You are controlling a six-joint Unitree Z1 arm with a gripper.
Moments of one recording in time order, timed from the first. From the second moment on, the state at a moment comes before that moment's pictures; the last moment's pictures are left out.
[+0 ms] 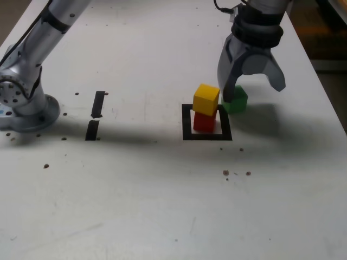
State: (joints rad) arm 0.06 2.32 -2.04 1.46 -0.05 0.01
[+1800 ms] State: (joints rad) arm -0.06 2.09 -1.80 1.34 0.21 0.71
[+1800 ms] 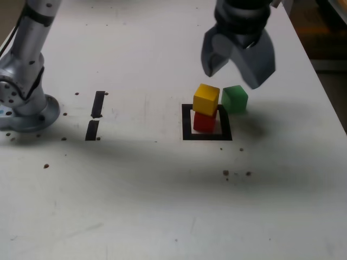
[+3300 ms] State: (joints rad) arm -0.04 2.08 -1.58 0.93 0.24 1.08
